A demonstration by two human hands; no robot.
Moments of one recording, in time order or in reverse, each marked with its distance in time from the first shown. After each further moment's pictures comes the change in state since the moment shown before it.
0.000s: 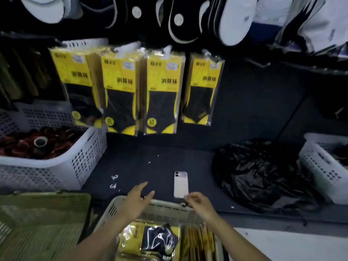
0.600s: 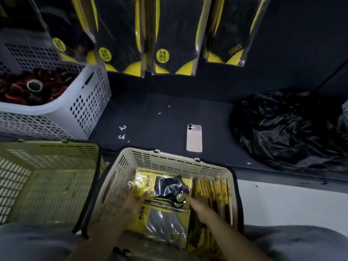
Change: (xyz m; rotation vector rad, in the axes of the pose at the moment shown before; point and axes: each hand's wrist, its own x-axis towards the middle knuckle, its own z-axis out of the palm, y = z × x) left_hand -0.057 -0.159 0.074 -0.050 -0.103 -0.583; right_hand 0.003 0.150 0.102 0.019 -0.153 0.651
